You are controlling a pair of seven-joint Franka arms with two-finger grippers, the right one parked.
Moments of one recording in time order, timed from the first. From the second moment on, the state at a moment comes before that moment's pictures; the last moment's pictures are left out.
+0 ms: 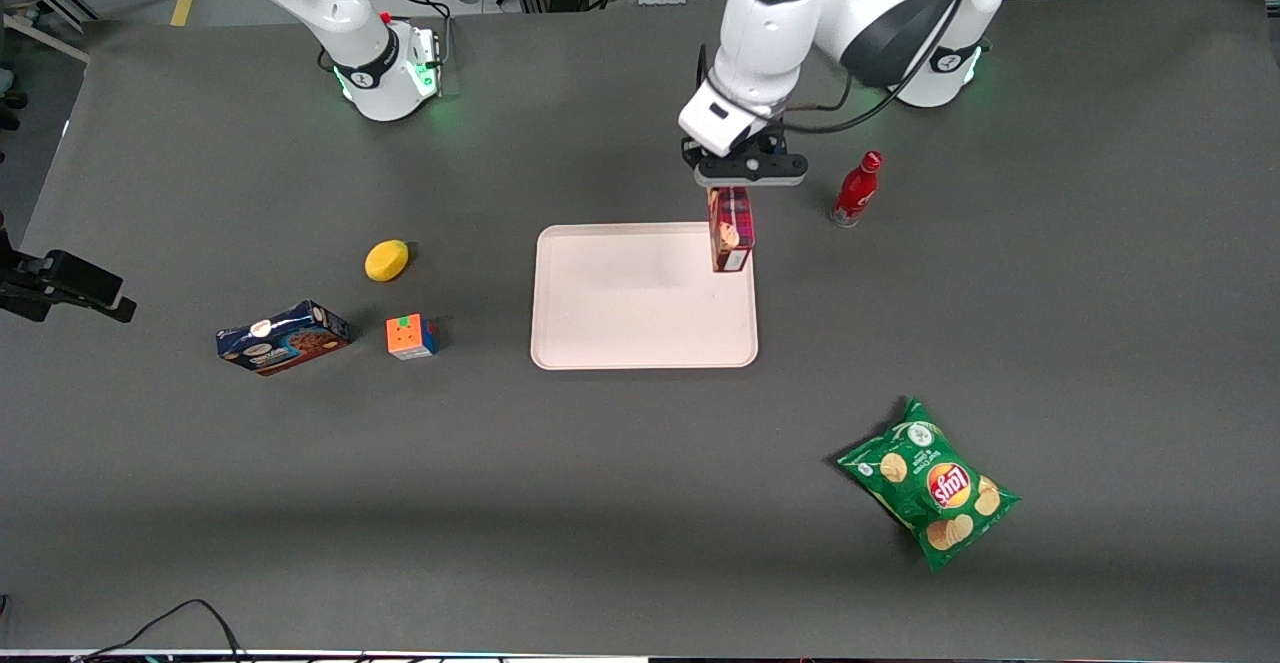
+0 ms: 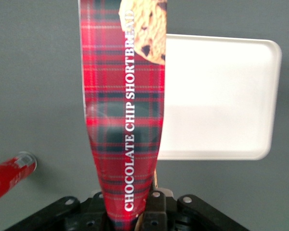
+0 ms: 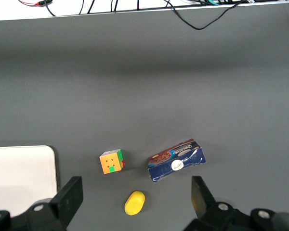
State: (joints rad) arm 0.03 0.01 -0.86 -2.09 -0.03 2.17 -0.86
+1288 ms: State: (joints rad) arm 0.01 0.59 -0.83 -2.08 0.76 2.40 -1.36
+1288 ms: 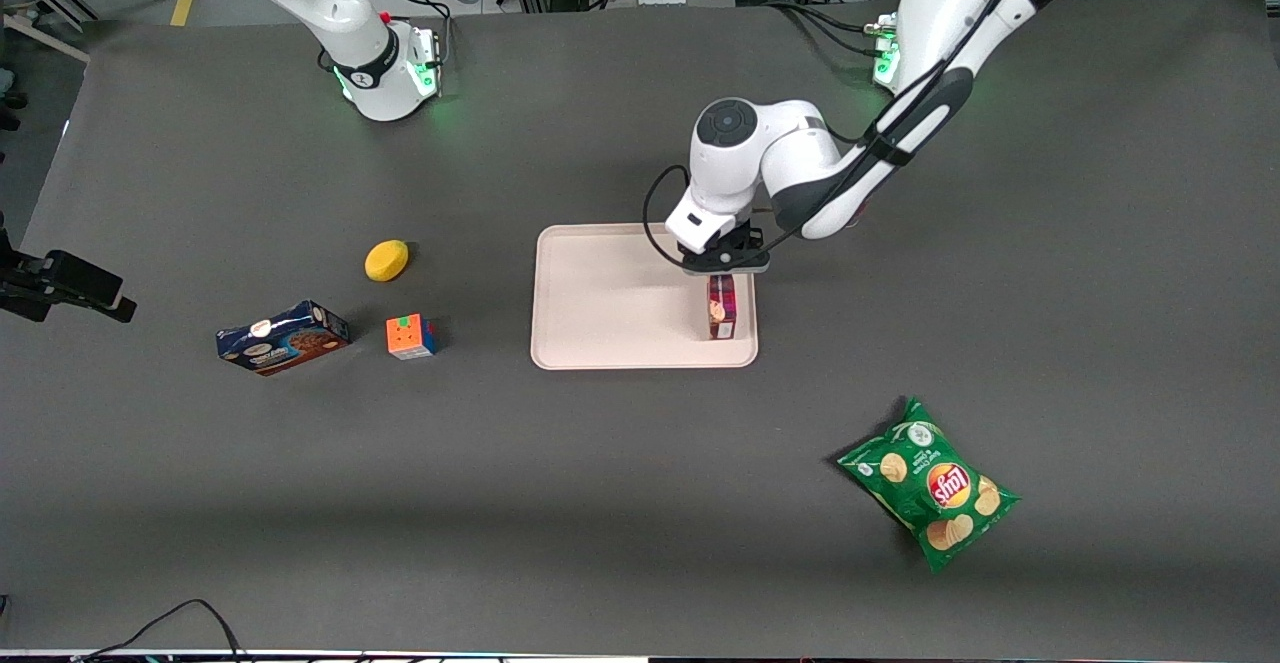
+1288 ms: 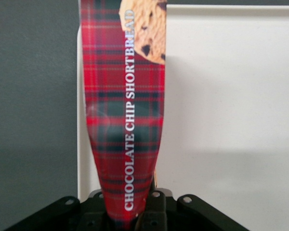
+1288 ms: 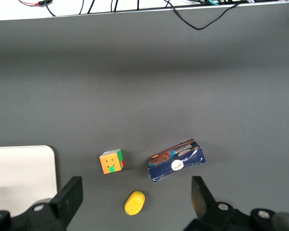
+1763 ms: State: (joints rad) arm 0.01 0.64 -0.82 -2.04 0.77 2.40 -1.36
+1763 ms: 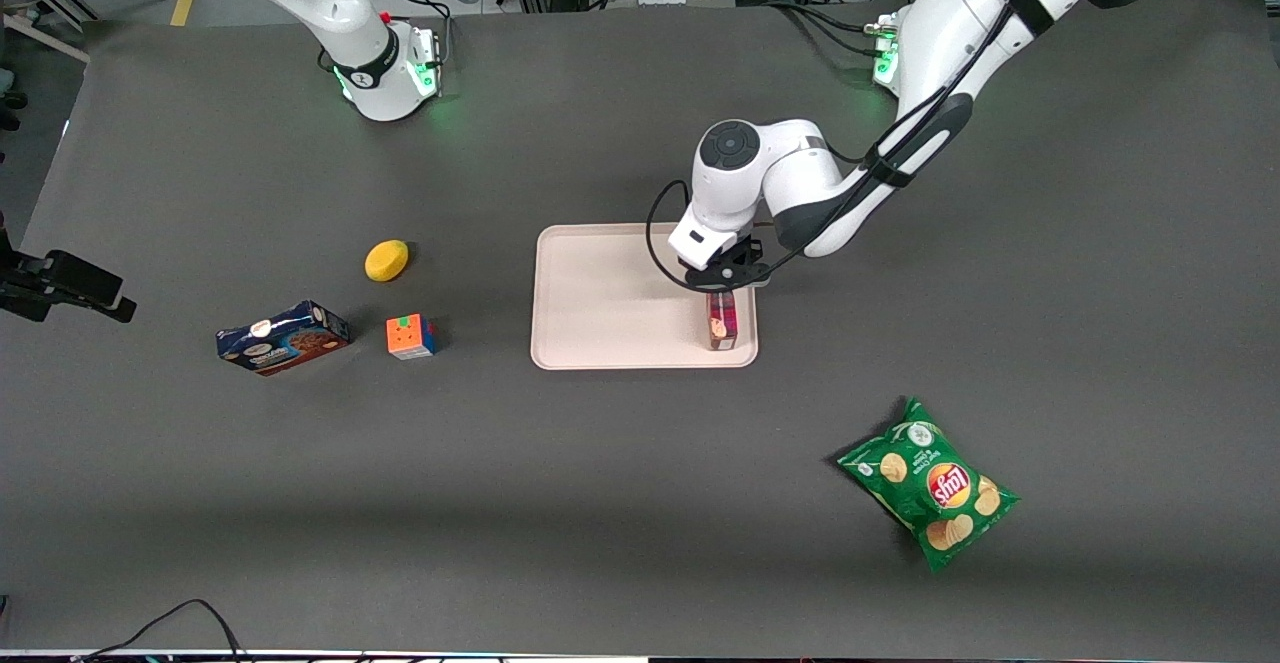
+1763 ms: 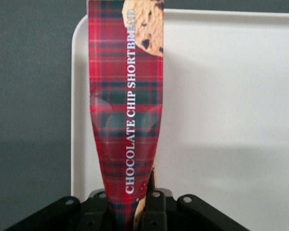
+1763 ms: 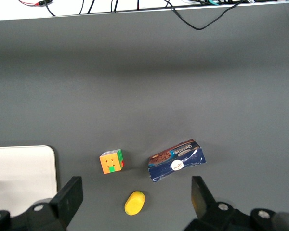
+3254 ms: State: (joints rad) arm 0.01 0.62 -0.81 -1.92 0.84 2.27 -1.32
